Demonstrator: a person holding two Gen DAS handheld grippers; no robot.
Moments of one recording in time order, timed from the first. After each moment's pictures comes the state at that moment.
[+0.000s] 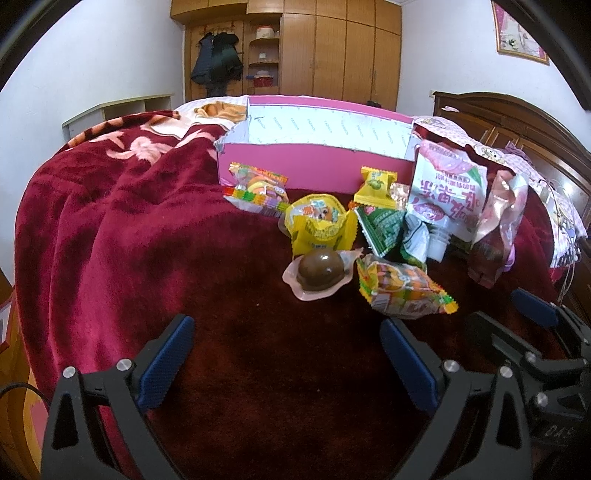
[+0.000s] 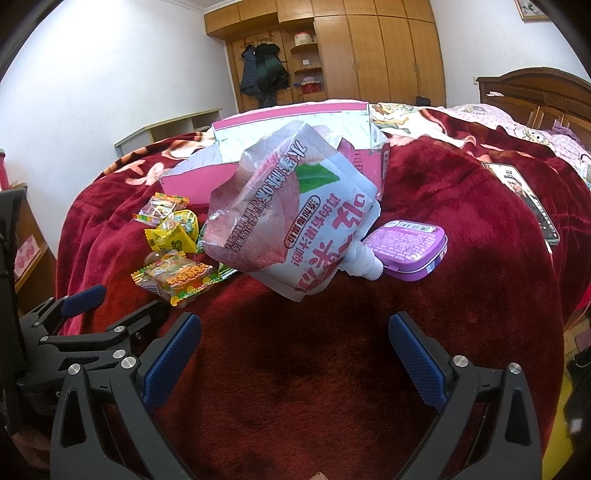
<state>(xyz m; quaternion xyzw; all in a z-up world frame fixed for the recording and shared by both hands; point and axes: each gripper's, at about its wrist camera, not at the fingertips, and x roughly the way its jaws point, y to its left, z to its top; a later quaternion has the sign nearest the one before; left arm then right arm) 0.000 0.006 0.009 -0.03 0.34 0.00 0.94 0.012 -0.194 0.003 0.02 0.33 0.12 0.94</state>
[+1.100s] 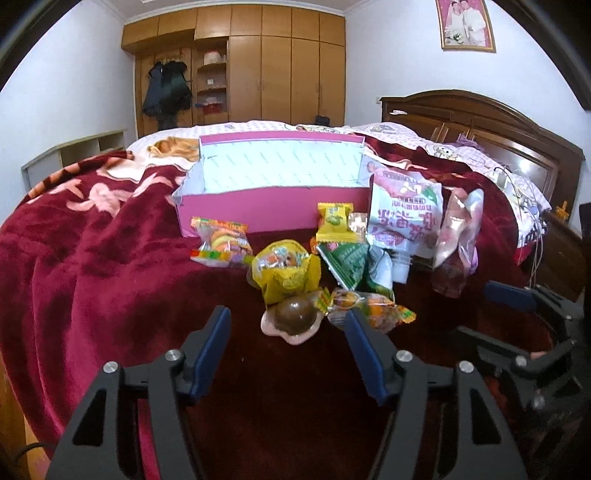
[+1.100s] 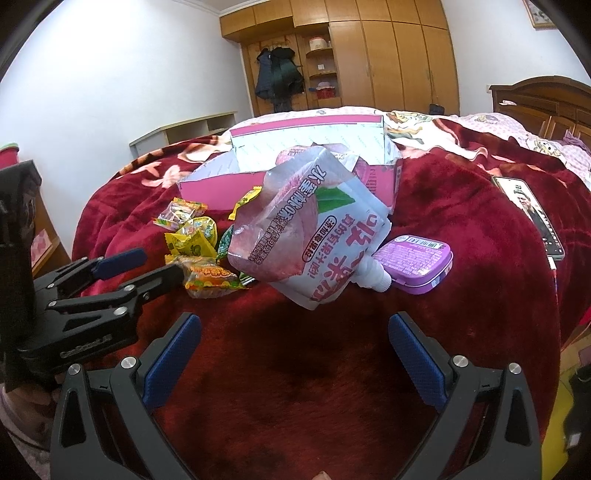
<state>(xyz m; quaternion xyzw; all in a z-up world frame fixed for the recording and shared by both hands) 0.006 0.008 0.028 0.02 0.29 -0.09 0.95 0.008 -0.193 0.018 0.02 0.32 0.15 0.94</state>
